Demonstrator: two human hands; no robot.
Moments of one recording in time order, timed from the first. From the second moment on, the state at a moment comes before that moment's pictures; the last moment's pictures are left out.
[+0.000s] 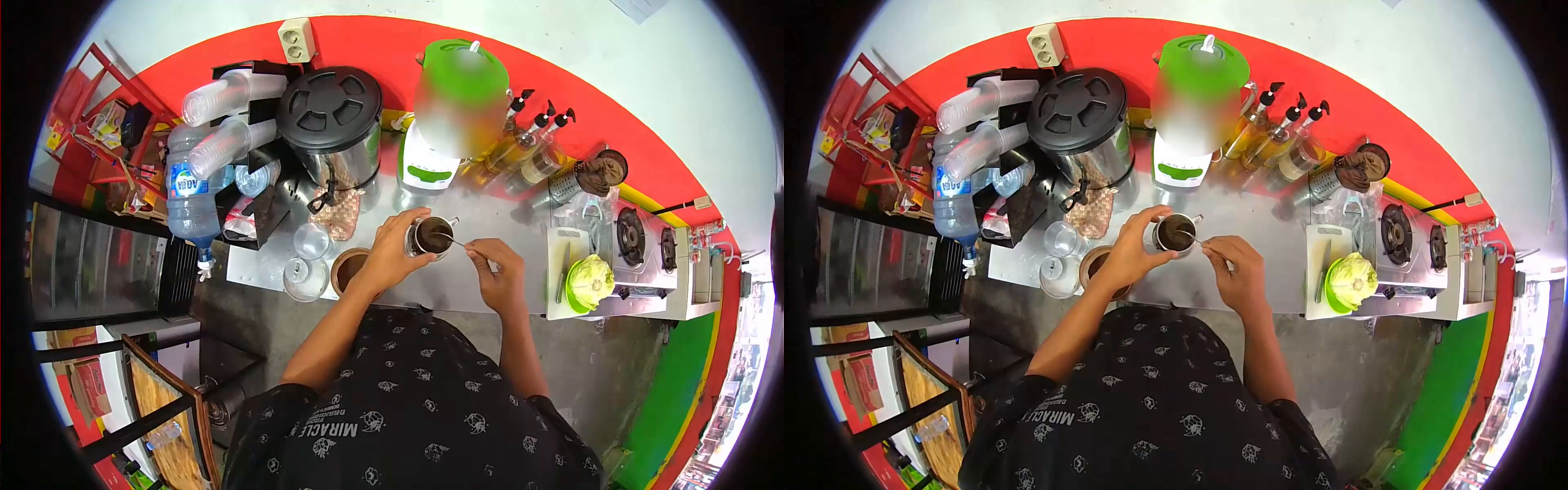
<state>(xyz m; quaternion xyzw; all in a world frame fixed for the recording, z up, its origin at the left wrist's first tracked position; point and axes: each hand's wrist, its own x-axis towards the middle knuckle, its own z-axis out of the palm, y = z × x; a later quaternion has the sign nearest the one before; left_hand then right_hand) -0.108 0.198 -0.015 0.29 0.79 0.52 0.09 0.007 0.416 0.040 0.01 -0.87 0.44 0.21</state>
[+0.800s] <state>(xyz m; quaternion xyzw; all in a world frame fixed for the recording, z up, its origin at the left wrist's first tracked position) -0.106 0.198 -0.017 0.28 0.80 0.52 0.09 -0.006 0.411 0.040 0.12 -0.91 0.34 0.22</state>
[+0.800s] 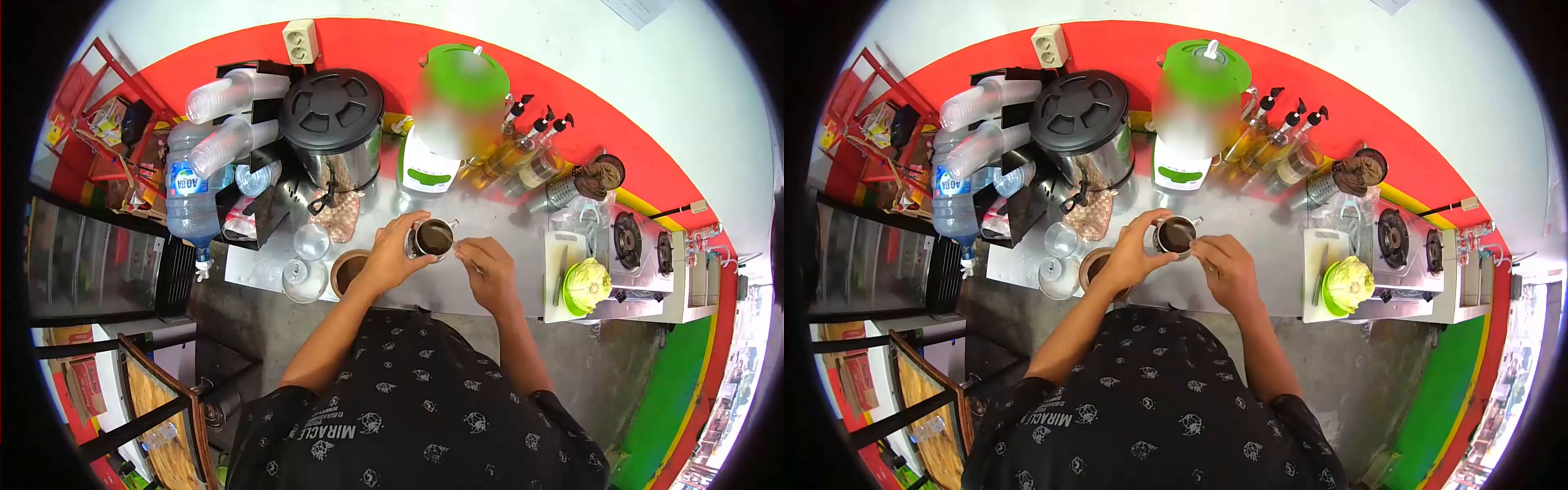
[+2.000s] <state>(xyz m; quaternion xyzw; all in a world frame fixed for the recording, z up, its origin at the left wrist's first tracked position) -0.100 0.195 -0.013 0.28 0.80 0.53 0.08 -0.004 0.390 0.038 0.09 -0.91 0.36 0.20</state>
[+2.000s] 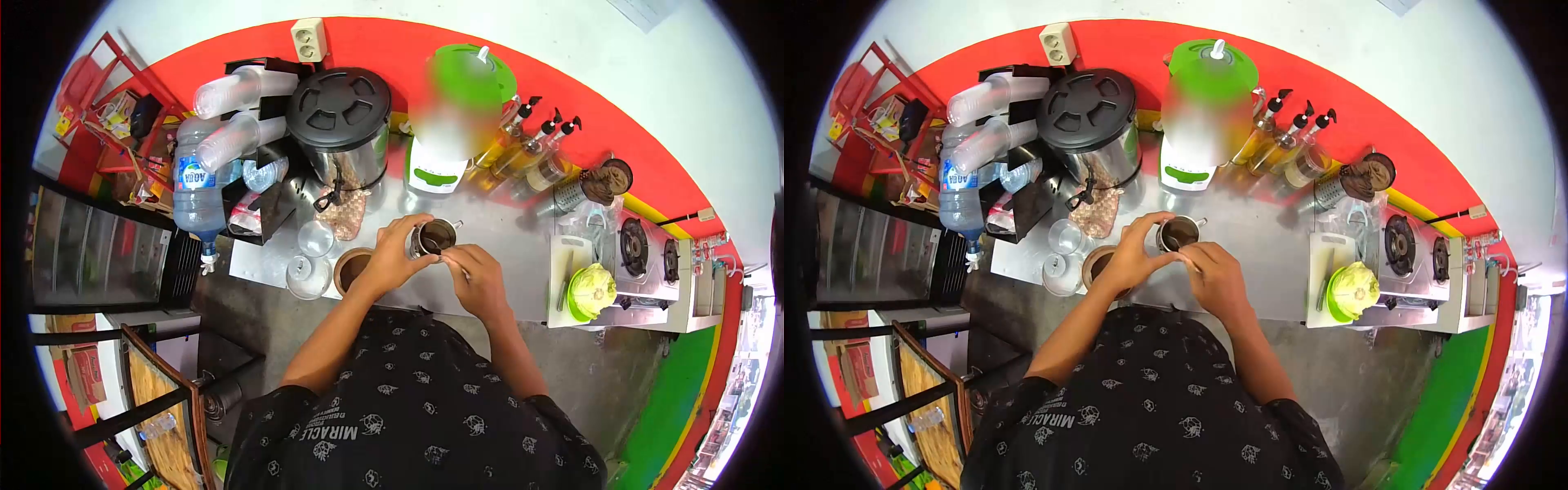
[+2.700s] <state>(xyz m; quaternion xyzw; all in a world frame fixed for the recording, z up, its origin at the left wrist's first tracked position) -0.104 0.194 -0.017 0.29 0.79 0.53 0.09 0.003 0.401 0.018 0.01 -0.87 0.44 0.21</state>
